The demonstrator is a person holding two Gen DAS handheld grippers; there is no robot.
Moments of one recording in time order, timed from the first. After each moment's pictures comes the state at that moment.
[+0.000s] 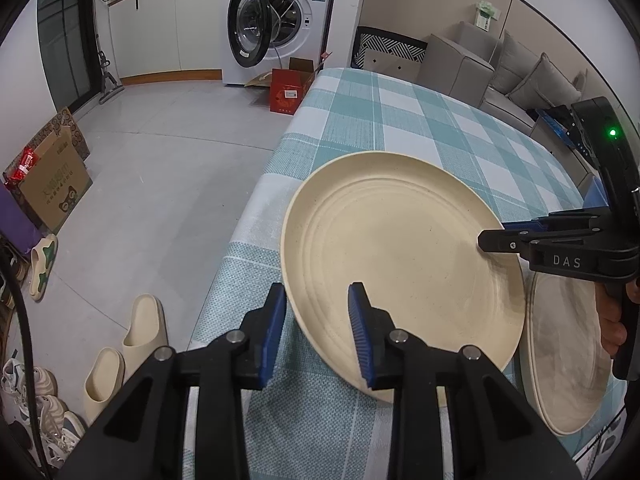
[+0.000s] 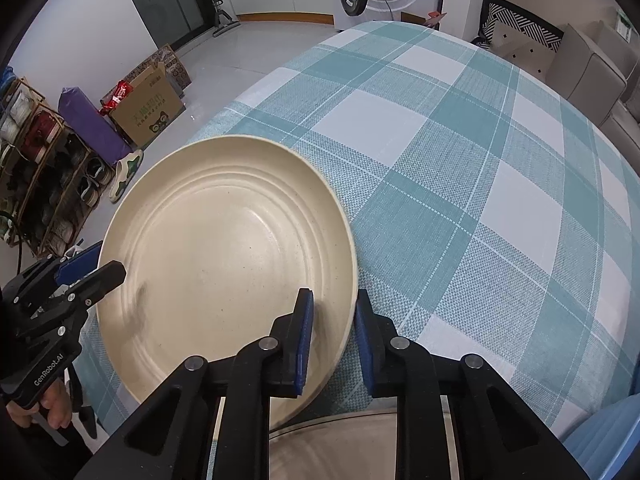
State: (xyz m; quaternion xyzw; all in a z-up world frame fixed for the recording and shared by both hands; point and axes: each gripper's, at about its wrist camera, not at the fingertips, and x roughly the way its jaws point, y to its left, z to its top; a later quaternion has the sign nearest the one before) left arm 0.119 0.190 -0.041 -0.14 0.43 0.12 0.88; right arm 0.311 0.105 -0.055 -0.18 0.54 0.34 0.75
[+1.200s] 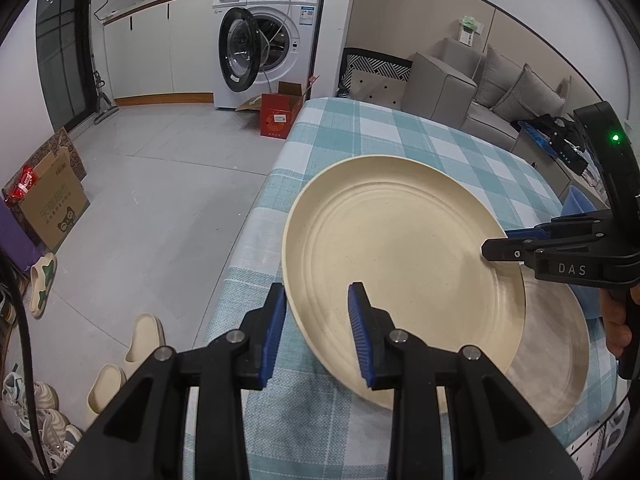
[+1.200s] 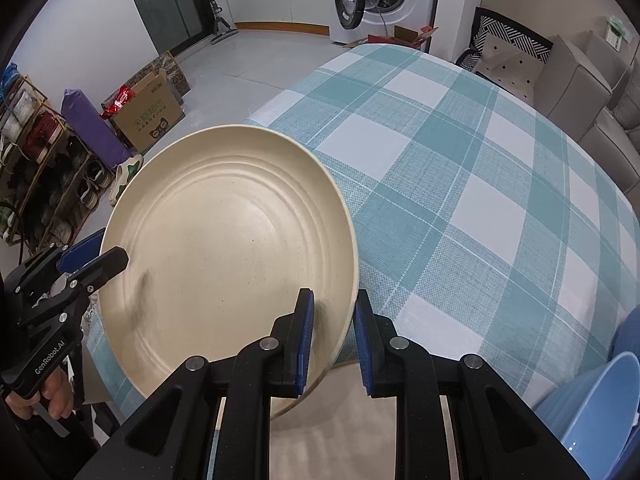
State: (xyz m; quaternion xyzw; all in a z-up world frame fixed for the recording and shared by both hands) left arm 0.103 0.179 -0.004 -0.13 0.40 0.10 0.90; right arm 0.288 0.082 -0.009 -0.19 0.52 0.33 0.77
